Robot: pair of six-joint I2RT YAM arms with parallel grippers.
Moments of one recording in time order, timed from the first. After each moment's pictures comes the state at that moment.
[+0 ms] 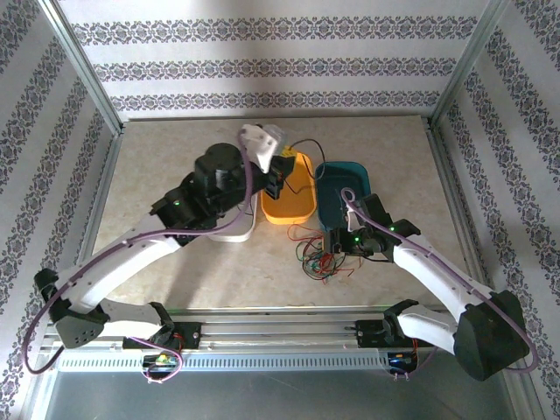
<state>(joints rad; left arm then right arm) -0.85 1.28 1.42 -0.25 -0.10 -0.08 0.39 1.11 0.68 -0.67 -0.28 0.45</state>
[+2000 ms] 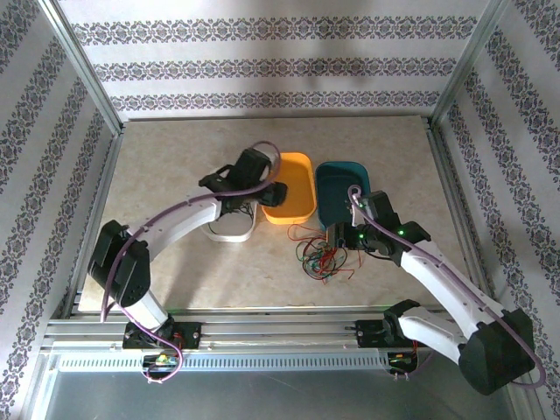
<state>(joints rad) -0.66 1.66 1.30 -0.47 -0.02 -0.29 0.40 1.04 0.72 -0.67 -0.23 0.42</state>
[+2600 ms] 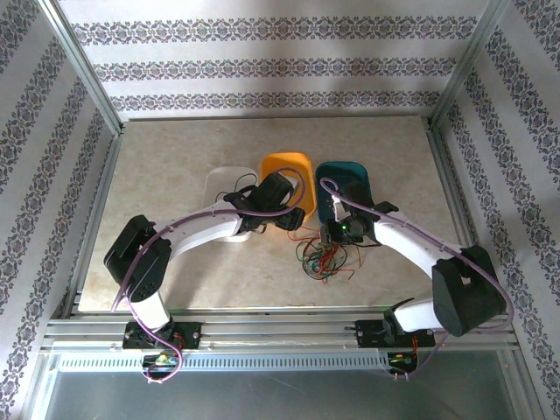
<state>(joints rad) -0.76 1.72 1.21 -0.37 -0.05 -0.33 0.41 1.40 0.81 -0.59 -0.26 0.36</state>
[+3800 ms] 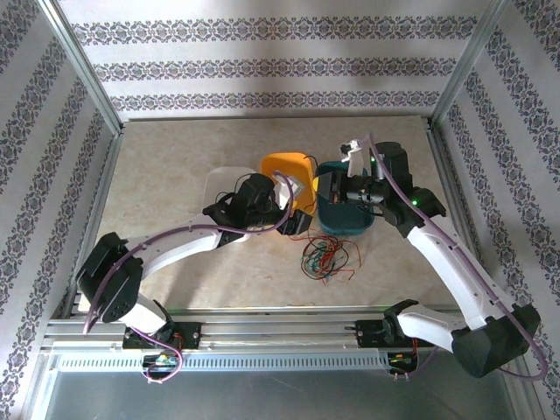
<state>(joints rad) -0.76 1.55 1.03 -0.01 0.27 -0.21 0.37 1.12 1.13 -0.54 -0.56 0.52</state>
